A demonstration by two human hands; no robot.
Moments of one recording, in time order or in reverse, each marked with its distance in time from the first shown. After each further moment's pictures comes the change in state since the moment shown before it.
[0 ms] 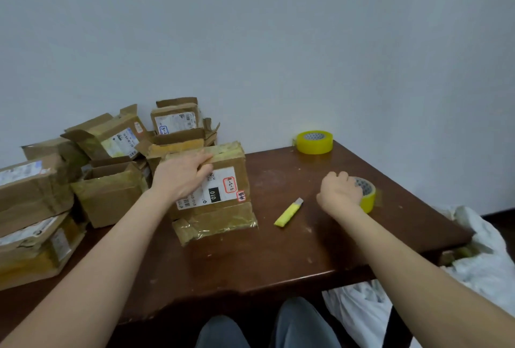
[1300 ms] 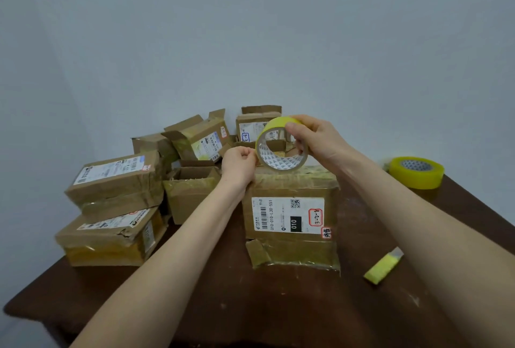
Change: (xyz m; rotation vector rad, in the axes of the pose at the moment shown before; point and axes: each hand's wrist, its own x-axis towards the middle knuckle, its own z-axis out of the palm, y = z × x) left_hand 0.036 -0.047 -0.011 -1.125 0.322 -0.601; right_hand 0.011 -0.213 -0.078 1.262 -0.424 -0.878
